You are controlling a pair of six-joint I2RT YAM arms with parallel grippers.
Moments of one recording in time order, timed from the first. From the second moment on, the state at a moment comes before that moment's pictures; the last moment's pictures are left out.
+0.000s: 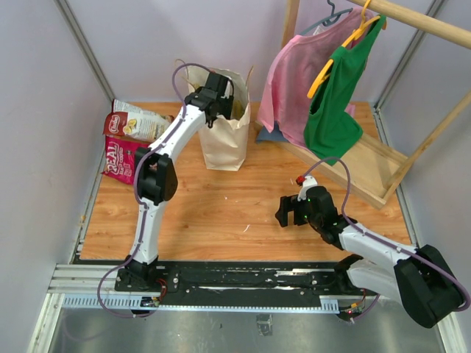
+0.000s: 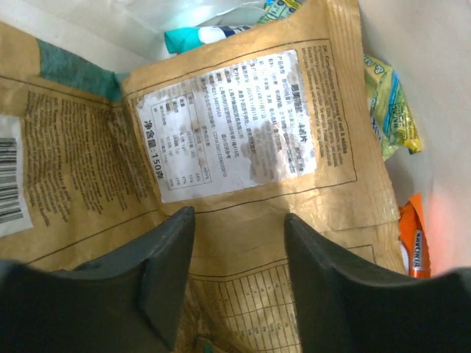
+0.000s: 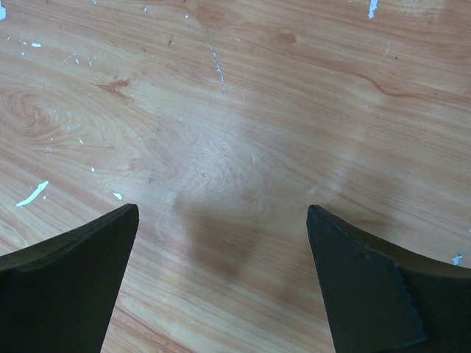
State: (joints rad) left arm -0.42 2.26 2.22 -0.74 -0.21 -0.15; right arm 0.53 1.06 0.29 0.11 -0.04 0.27
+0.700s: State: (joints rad) left arm -0.42 2.02 2.09 -0.63 -0.22 -0.14; right arm 0.53 1.07 0.30 0.11 -0.04 0.27
